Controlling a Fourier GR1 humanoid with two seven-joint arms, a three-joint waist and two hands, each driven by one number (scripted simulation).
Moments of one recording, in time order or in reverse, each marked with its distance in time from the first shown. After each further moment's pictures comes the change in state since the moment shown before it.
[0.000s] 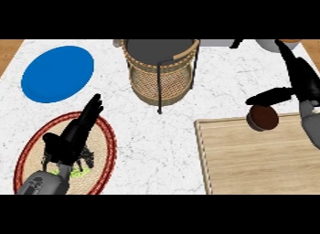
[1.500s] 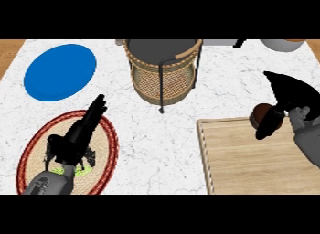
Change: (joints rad) left arm 0.005 -0.055 0.033 0.015 -0.055 -0.031 -0.016; right arm -0.014 -0.059 0.164 -0.277 0.094 0.503 0.672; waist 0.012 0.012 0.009
